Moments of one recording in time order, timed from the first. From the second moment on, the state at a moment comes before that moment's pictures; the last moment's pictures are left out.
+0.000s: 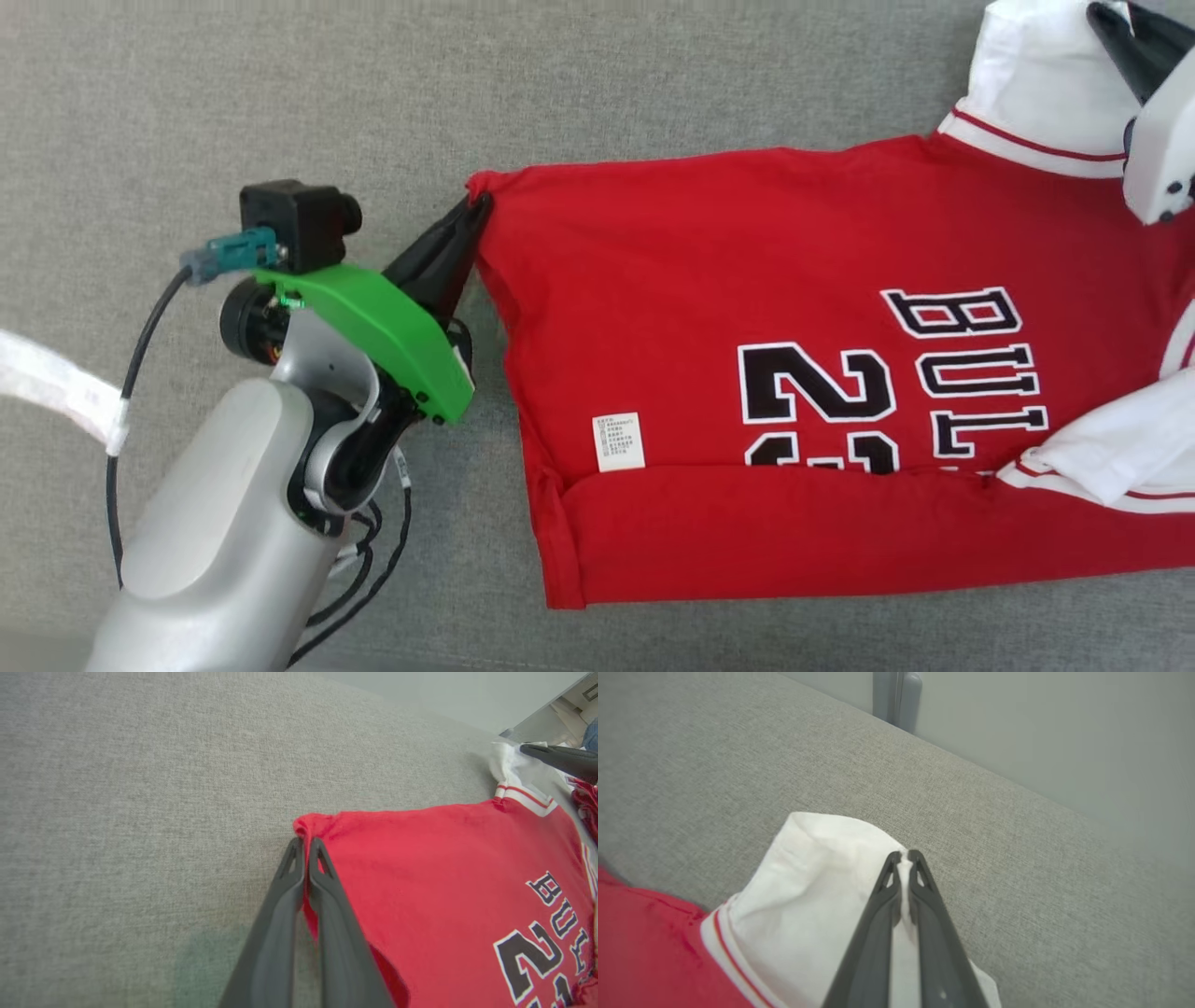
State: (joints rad) left arm -0.60 0.28 -0.52 0.15 -0.83 -0.02 0.21; right arm -0.92 -0.74 0.53 0.35 0.62 0.13 0.30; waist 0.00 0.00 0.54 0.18
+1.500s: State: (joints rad) left arm -0.06 0.48 -0.63 0.00 -0.74 0.03 0.13; right arm -0.06 -0.52 0.16 0.13 0.53 0.13 0.18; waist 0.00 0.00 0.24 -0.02
